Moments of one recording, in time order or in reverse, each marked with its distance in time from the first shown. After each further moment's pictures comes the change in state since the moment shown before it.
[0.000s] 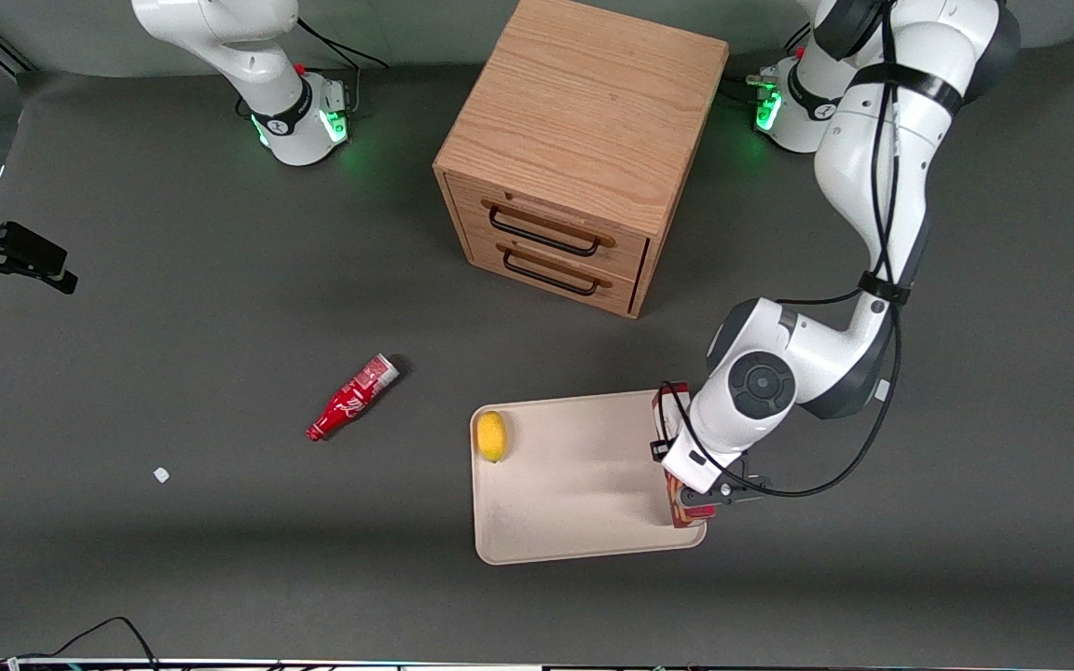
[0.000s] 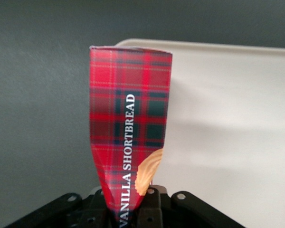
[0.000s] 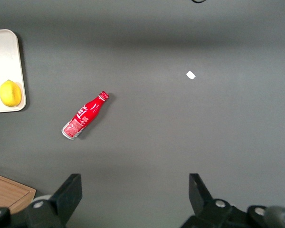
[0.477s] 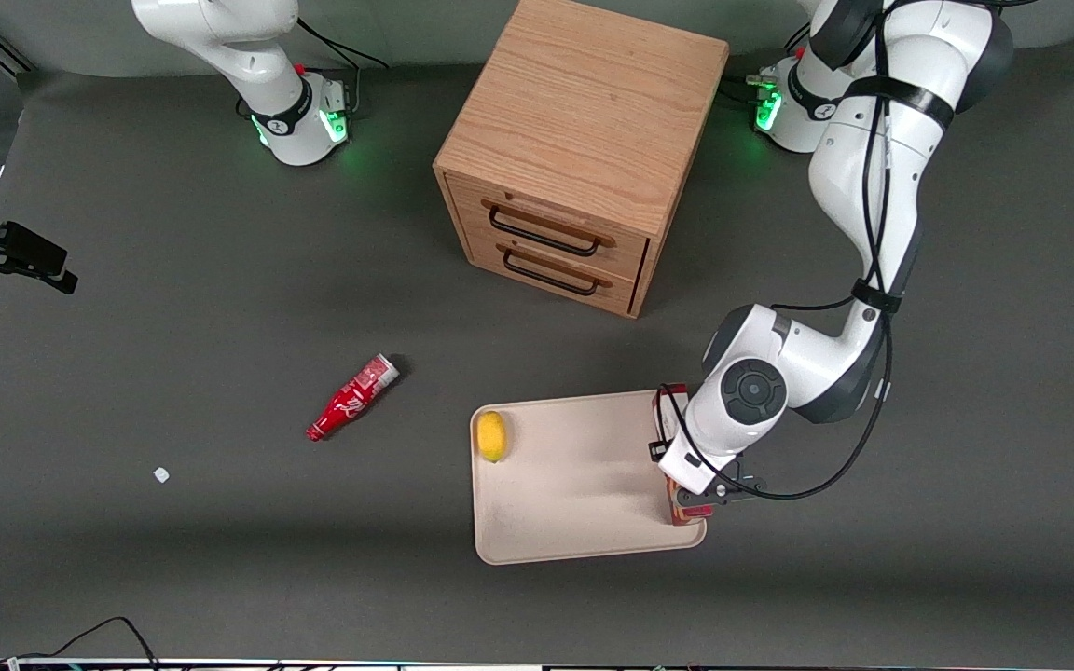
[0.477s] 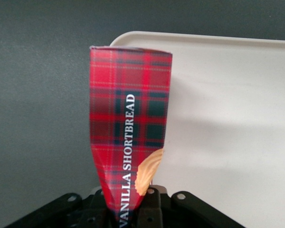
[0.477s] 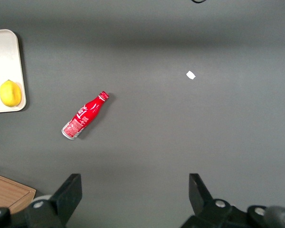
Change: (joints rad) arm -0.001 0.018 0.002 0.008 0.004 0.005 -0.001
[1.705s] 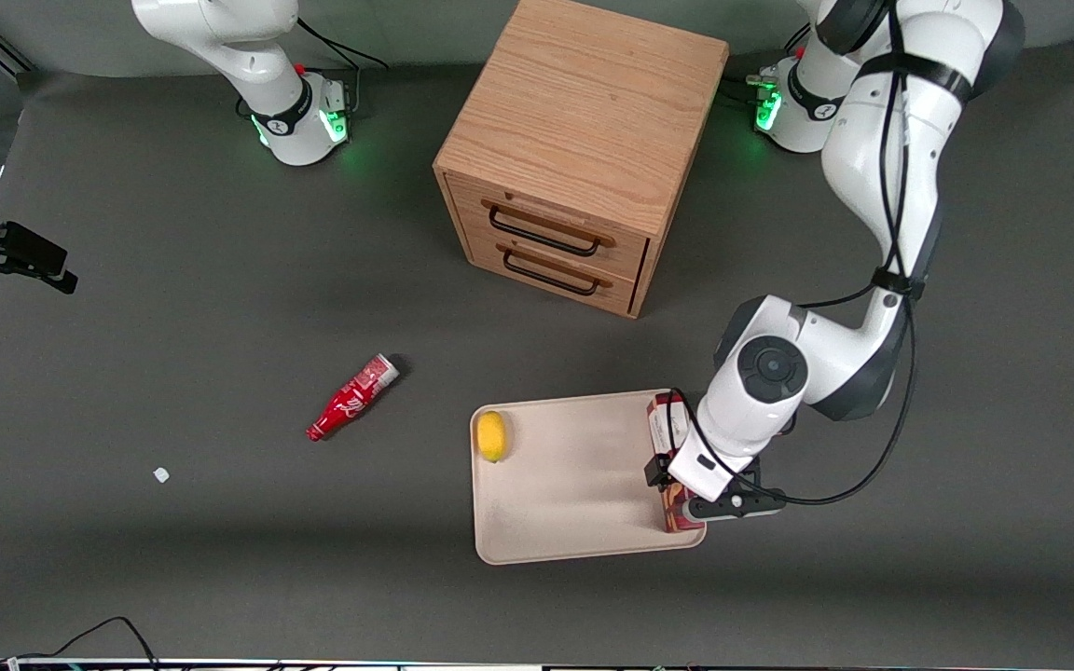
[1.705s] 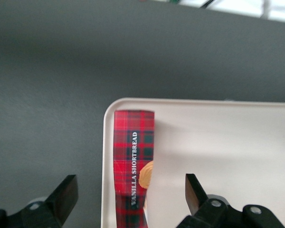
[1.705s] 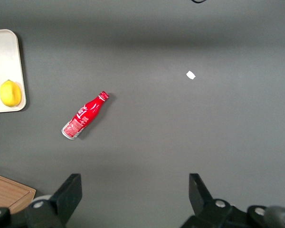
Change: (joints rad) arm 0.009 -0.084 0.002 0.012 0.053 0.082 -0.006
